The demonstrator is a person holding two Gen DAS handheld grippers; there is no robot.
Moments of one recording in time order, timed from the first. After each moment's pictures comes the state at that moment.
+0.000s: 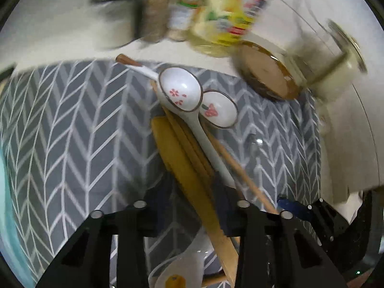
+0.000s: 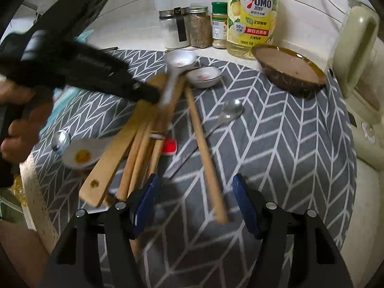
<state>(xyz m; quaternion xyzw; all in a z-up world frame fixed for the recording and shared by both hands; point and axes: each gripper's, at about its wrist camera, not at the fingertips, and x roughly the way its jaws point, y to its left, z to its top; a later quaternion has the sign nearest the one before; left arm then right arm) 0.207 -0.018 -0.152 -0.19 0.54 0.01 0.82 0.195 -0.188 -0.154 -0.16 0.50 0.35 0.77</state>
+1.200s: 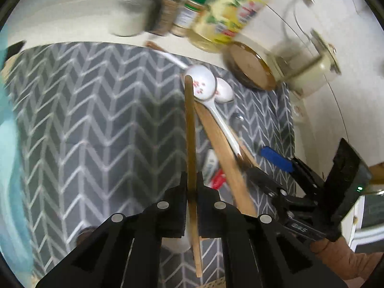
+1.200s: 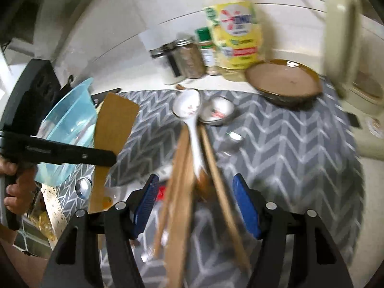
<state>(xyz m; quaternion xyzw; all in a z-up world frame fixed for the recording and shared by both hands) 0.154 0.015 -0.129 -0.26 0.54 -0.02 0.80 0.222 -0.189 -0.137 -0.03 0.49 0.38 0.79</state>
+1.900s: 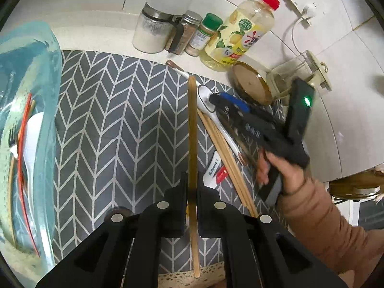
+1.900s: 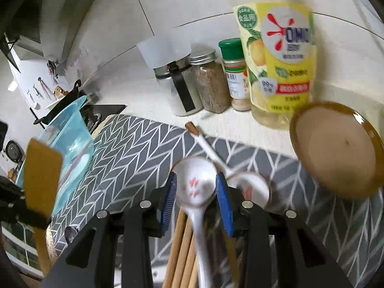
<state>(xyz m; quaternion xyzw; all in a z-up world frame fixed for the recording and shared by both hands) 0.121 0.038 -0.093 -0.27 0.52 0.00 0.81 0.309 -0.106 -0.153 -0.03 0.46 0.44 0.77</state>
